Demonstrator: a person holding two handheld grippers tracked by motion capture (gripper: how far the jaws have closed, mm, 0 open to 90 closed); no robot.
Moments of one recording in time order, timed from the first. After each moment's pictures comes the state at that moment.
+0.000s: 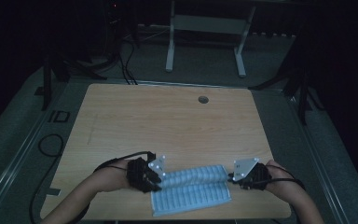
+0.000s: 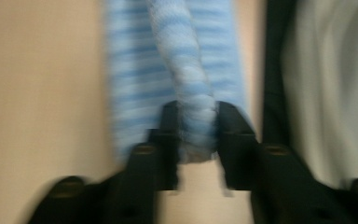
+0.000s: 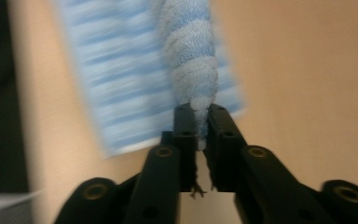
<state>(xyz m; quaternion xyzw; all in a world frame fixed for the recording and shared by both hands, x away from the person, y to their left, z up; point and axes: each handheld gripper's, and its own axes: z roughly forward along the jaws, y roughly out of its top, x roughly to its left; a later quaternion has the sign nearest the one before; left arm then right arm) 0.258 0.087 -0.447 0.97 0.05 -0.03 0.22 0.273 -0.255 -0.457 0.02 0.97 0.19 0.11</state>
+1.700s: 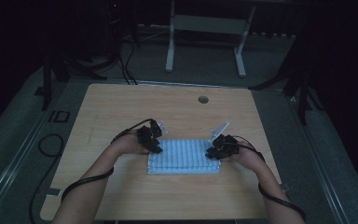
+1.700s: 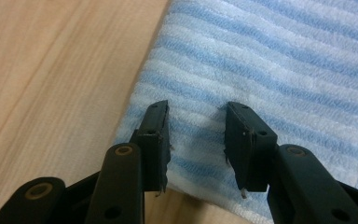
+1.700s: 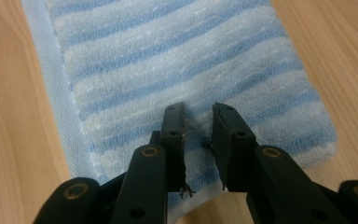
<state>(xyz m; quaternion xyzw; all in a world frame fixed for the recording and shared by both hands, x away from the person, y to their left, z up) 0.422 0.094 -0.518 0.96 0.22 0.03 0.19 0.410 -0.210 -0.522 0.15 0.96 0.24 0.04</state>
